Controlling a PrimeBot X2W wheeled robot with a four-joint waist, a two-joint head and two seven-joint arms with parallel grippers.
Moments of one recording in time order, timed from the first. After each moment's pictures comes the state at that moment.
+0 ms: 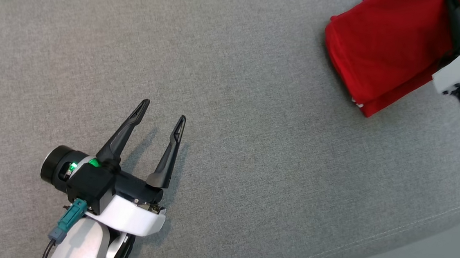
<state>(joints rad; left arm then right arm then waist) -0.19 0.09 -0.21 0.00 -0.10 -0.12 -0.26 -1.02 -0.39 0.54 0.81 0.75 0.13 -0.22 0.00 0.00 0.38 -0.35</state>
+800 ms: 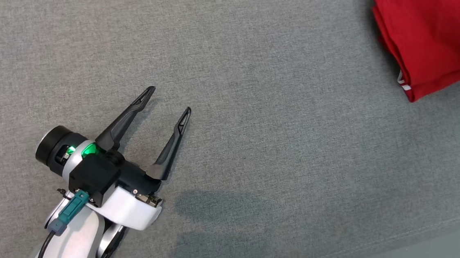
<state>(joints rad) -0.26 0.18 -0.27 -0.02 -0.09 -0.12 -0.26 -1.26 -0.44 0.49 1.29 0.53 0.13 -0.25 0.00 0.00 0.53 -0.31</state>
